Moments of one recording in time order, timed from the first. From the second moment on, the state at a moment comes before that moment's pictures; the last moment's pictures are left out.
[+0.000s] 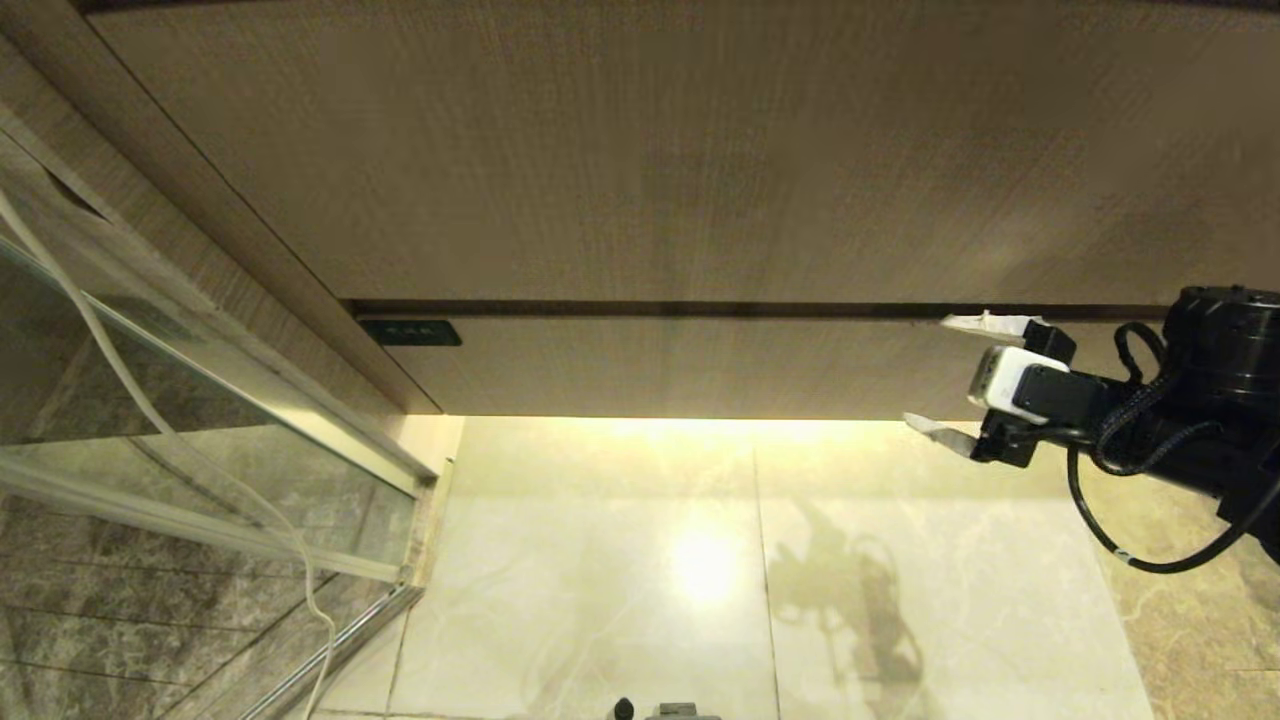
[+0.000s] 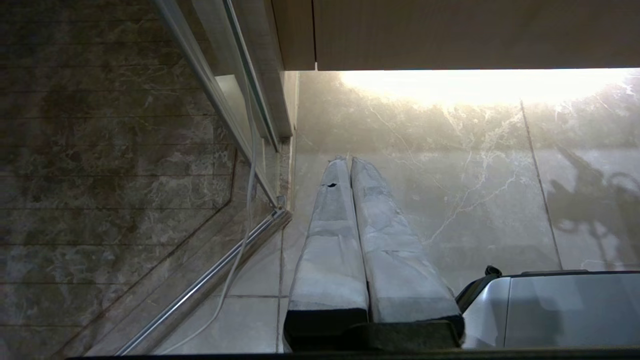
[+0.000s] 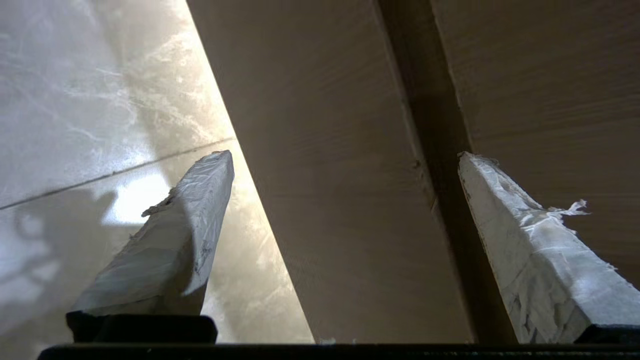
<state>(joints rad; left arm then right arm) 0.00 0.00 0.00 0.00 0.00 0.00 0.09 1.68 -0.65 -0.85 0.43 -1.16</state>
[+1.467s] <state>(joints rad) 0.00 0.00 0.00 0.00 0.00 0.00 0.04 1.87 -0.87 -0.76 0.43 -1.16</state>
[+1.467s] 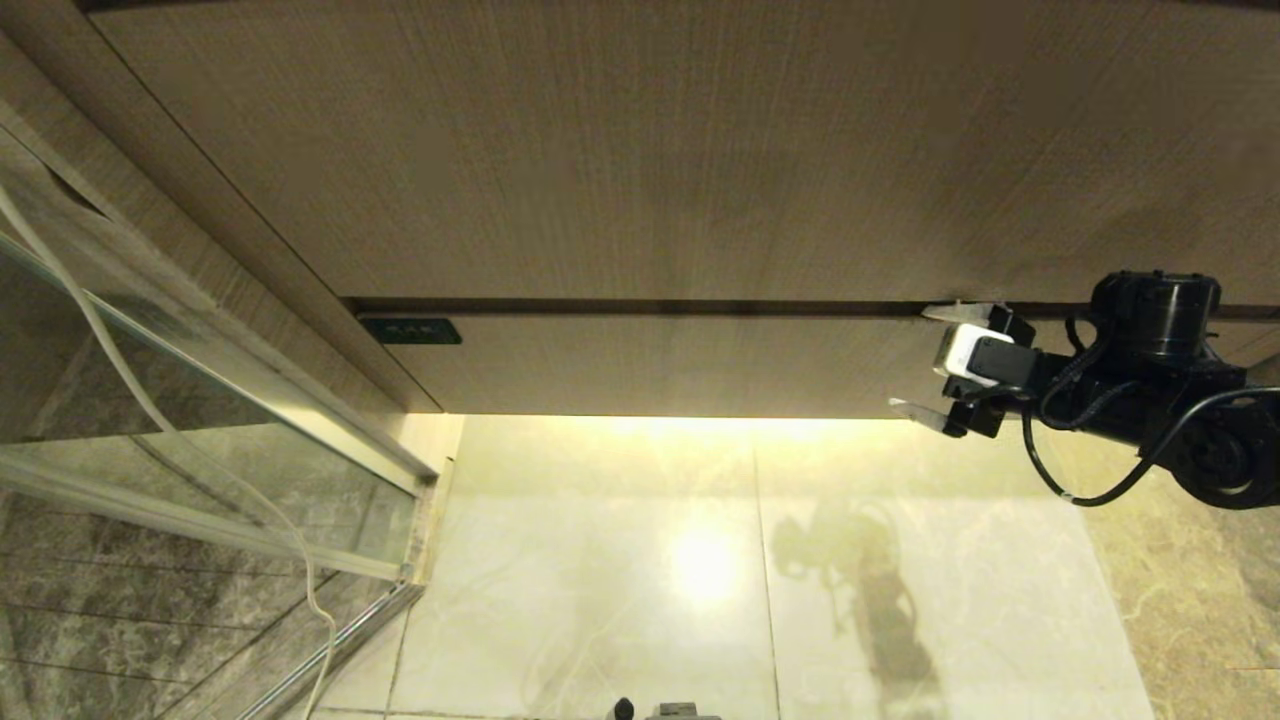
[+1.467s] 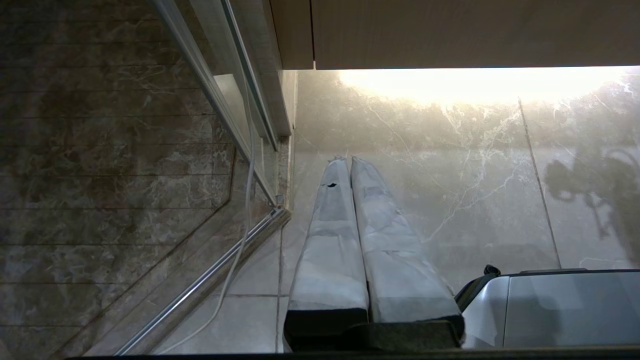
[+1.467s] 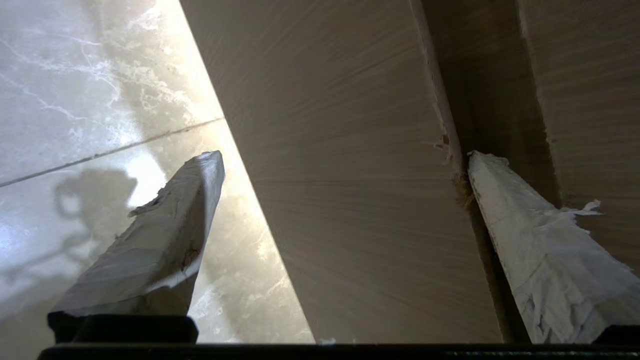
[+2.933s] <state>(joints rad) 0.00 0.00 0.00 0.00 0.00 0.00 -0.01 1.84 -0.85 -0.53 0.30 -1.16</state>
